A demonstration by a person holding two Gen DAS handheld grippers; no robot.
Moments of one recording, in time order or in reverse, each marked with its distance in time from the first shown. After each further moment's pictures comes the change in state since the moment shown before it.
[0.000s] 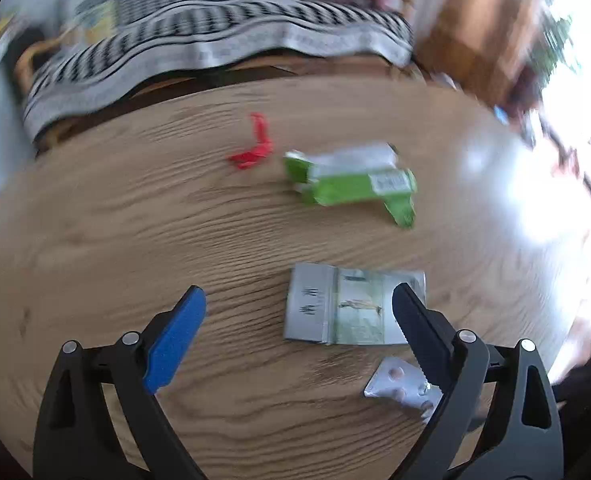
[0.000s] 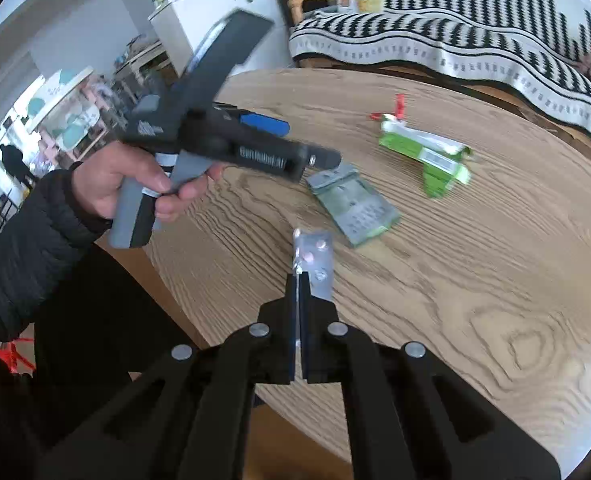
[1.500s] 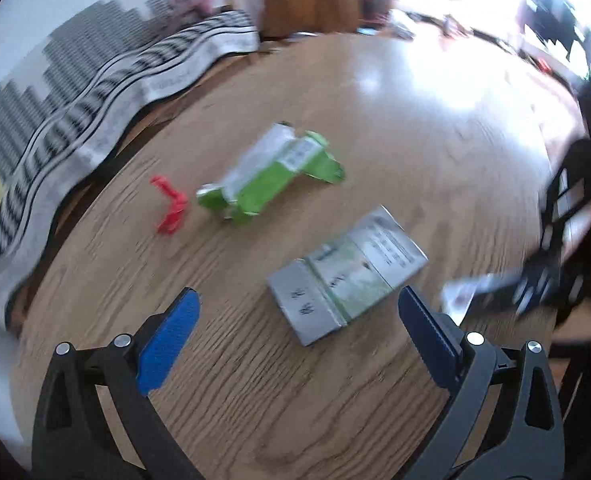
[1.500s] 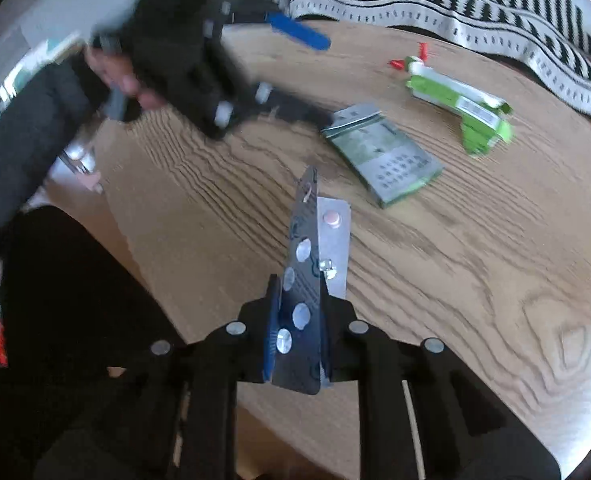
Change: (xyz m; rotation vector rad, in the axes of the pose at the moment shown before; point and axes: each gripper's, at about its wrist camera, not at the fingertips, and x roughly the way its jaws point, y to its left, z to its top) left arm 0.000 -0.010 -0.012 0.632 -0.049 -0.191; right arm 0.074 0.019 -0.010 -0.010 0.118 -0.013
